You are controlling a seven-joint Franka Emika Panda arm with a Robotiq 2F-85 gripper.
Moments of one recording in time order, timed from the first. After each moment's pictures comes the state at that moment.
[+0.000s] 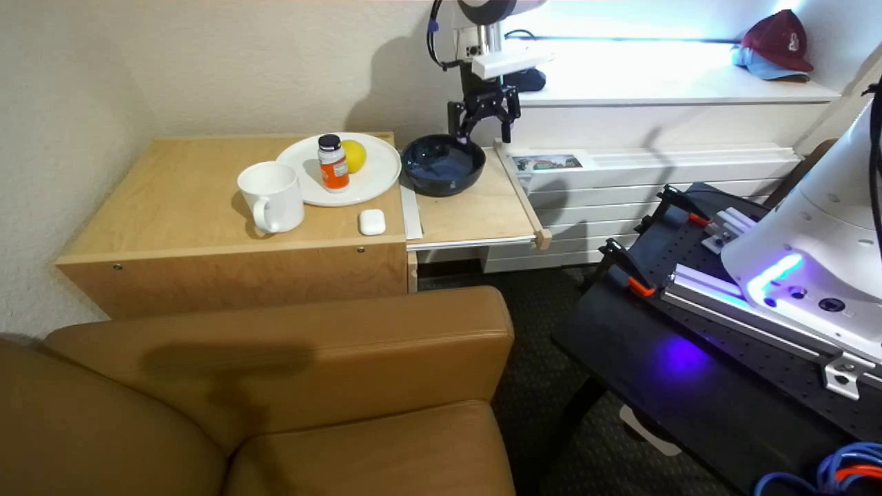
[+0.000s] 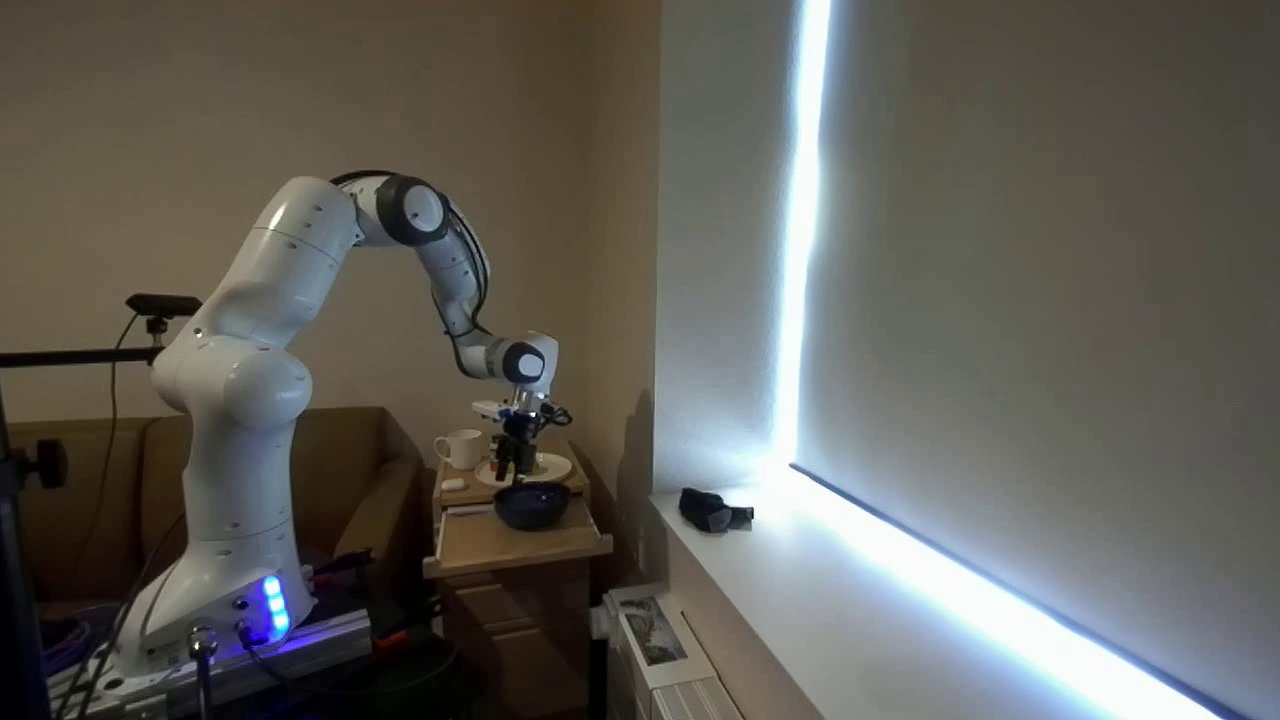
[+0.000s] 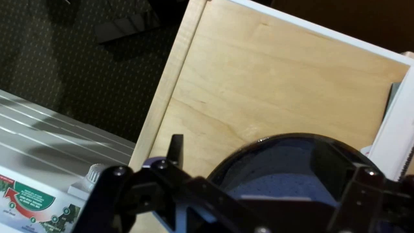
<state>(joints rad) 0.11 0.50 0.06 -2.04 0.03 2.25 0.39</state>
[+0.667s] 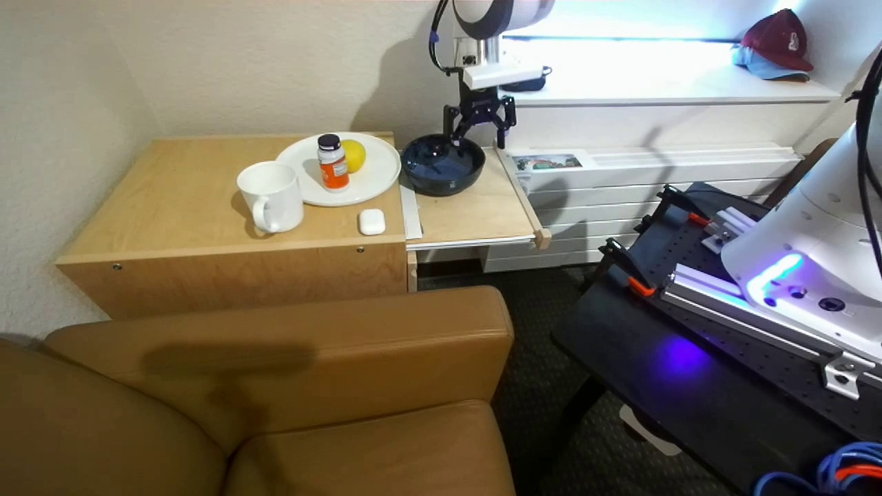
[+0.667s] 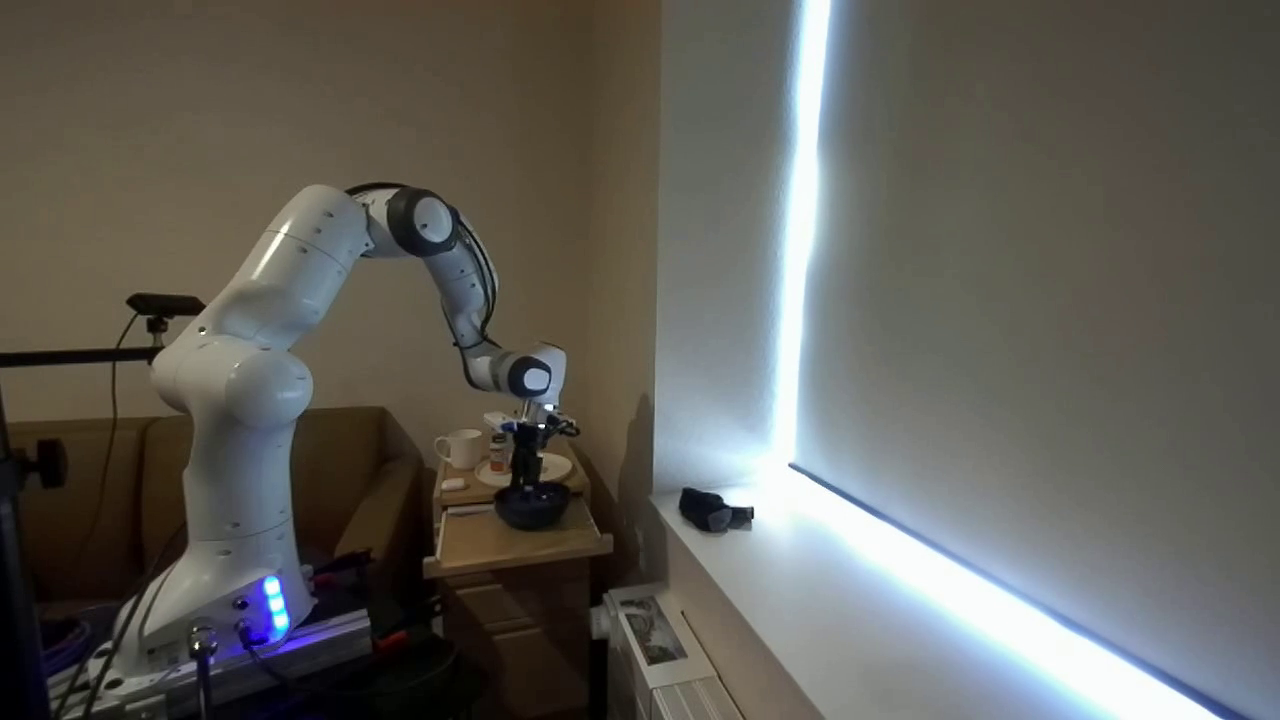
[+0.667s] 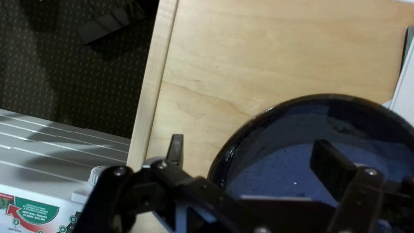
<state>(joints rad) 0.12 0.57 0.02 -2.02 0.08 2.35 0.48</state>
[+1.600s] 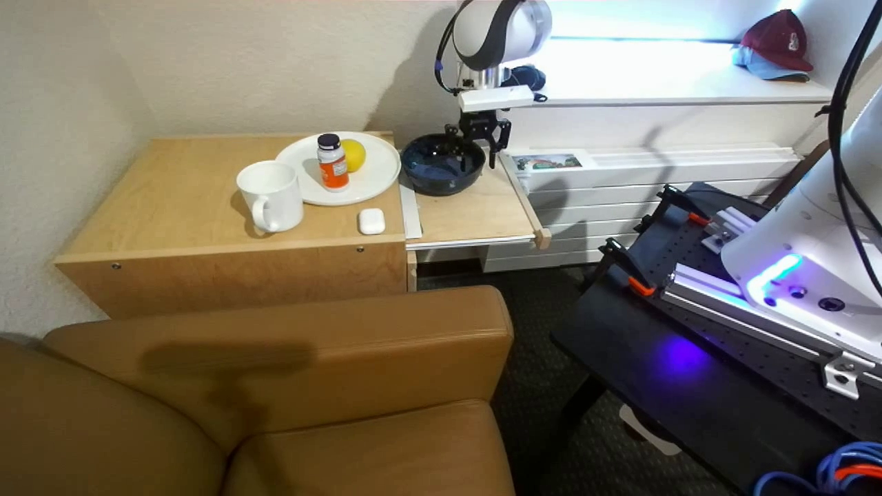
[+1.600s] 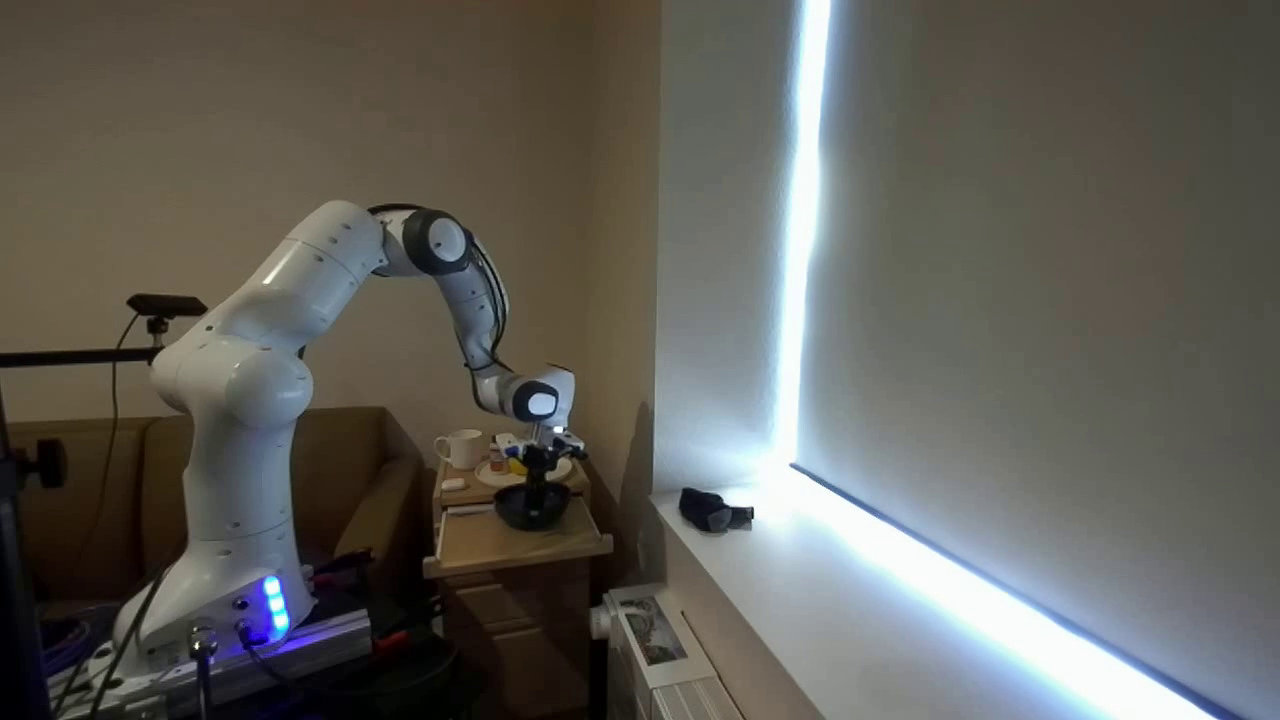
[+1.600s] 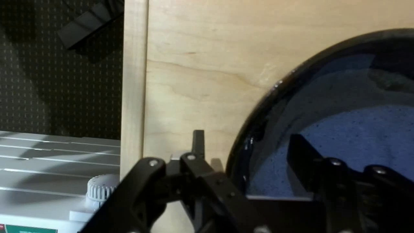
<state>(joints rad) 0.13 0.69 -0.02 -1.98 0.14 2.47 0.53</state>
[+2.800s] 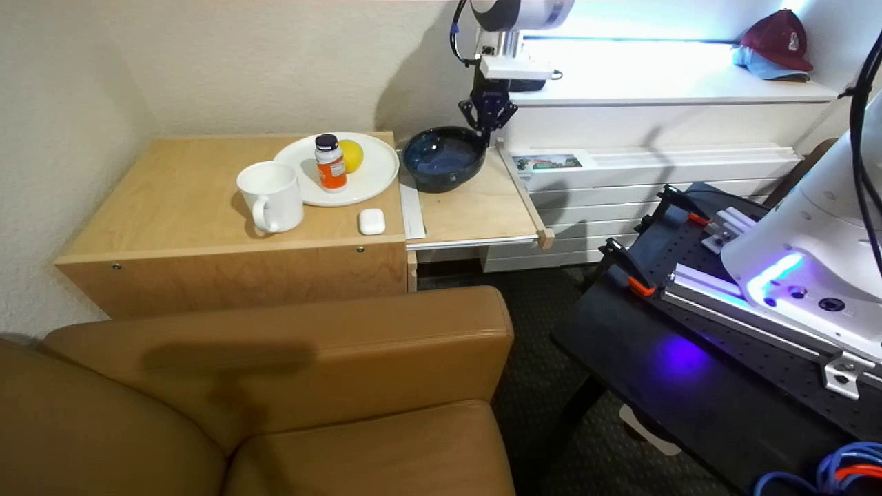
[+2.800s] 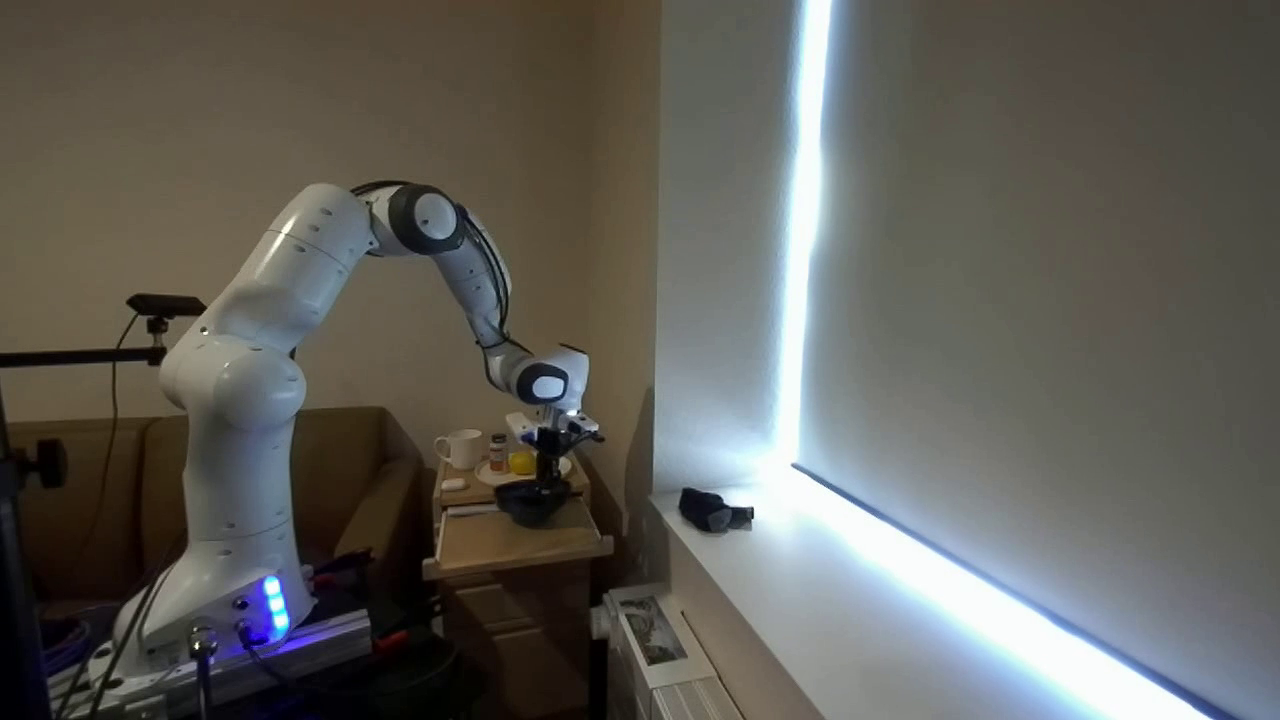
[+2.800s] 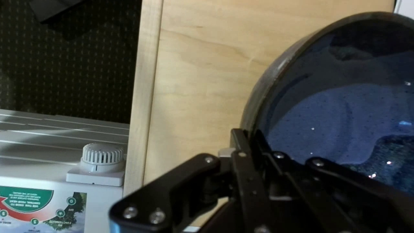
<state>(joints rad) 0.03 0.55 0.01 -2.05 0.25 2.48 0.28</state>
